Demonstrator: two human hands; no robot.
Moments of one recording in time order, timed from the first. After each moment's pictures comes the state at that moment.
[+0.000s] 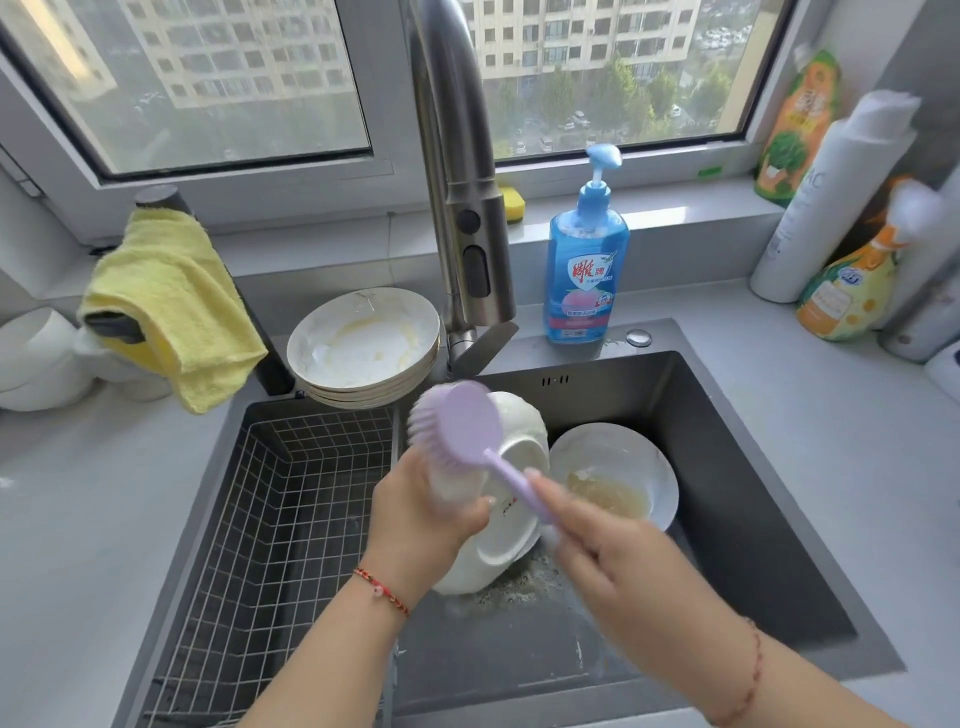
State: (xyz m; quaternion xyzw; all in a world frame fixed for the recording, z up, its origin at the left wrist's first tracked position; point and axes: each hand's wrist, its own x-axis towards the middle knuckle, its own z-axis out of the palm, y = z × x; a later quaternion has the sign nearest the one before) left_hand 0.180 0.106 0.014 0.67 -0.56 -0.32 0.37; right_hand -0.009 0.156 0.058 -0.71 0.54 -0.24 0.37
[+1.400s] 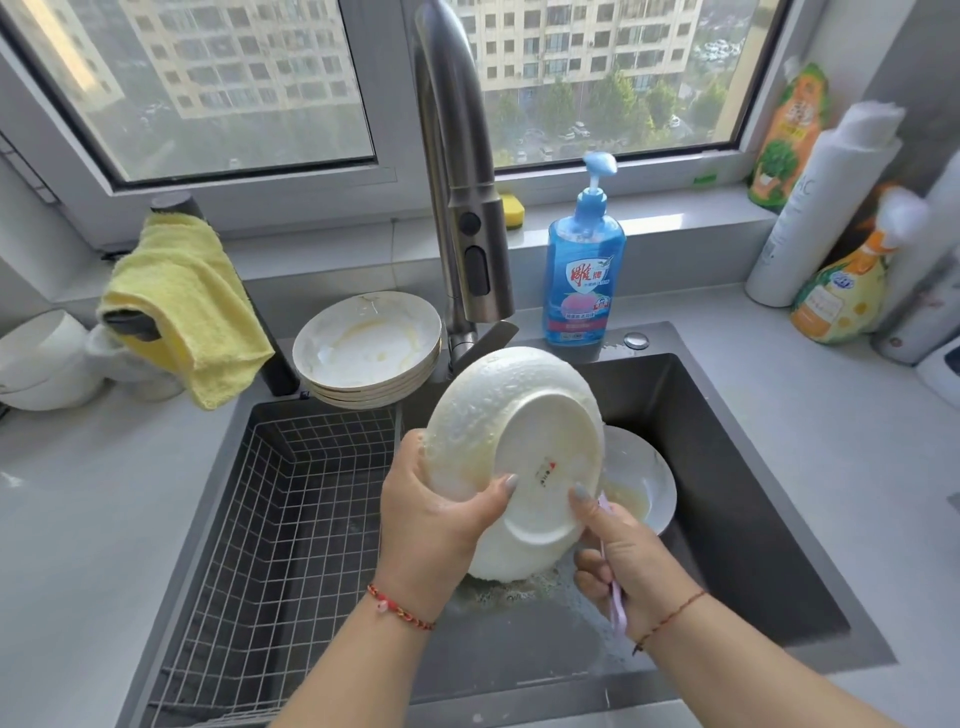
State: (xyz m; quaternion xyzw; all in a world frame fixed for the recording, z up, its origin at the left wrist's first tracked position) left_hand 0.162 0.126 0.032 0.55 -0.49 -0.39 0.55; right_hand -0.013 0.129 -0.019 -0.16 0.51 -0.44 0.72
